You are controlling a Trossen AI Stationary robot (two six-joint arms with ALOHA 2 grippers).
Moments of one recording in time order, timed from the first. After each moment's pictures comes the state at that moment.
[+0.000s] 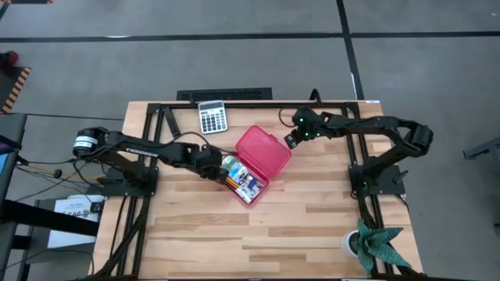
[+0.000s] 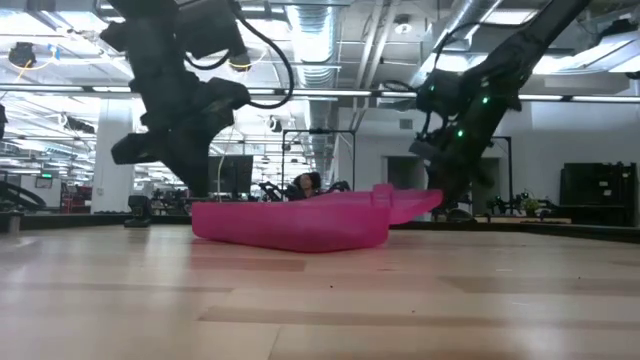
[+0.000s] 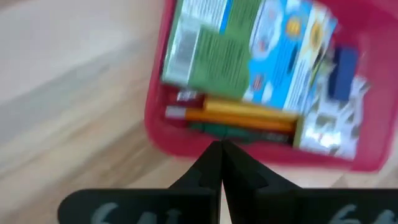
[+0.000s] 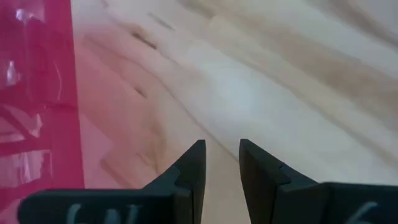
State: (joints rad) left arm 0.05 1.43 0.80 -0.49 -0.02 -1.06; right arm -0.55 1.46 0.75 -0.24 0.04 0.38
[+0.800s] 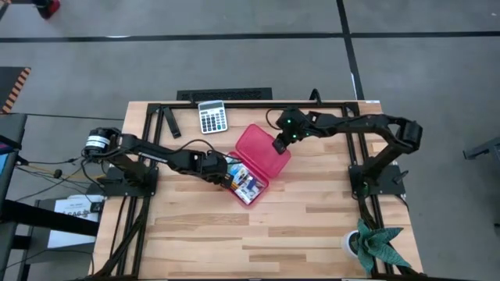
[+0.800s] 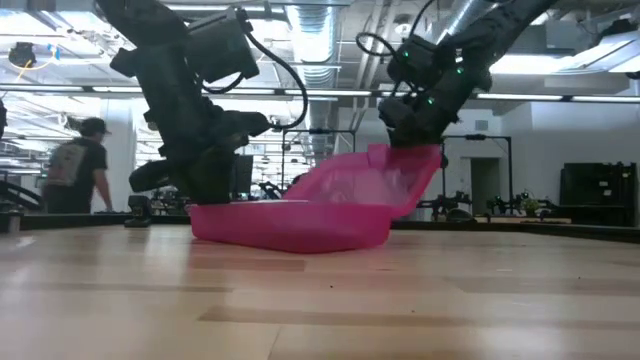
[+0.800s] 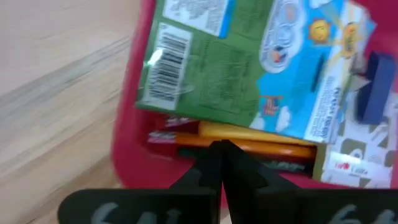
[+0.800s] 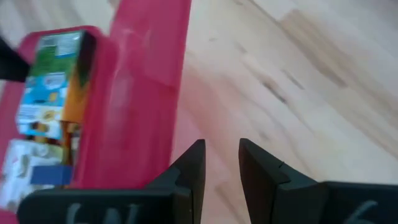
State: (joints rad) left arm -0.01 1.56 0.77 -0.34 -0.11 -1.08; right arm -0.43 1.57 0.92 -0.24 -0.11 0.33
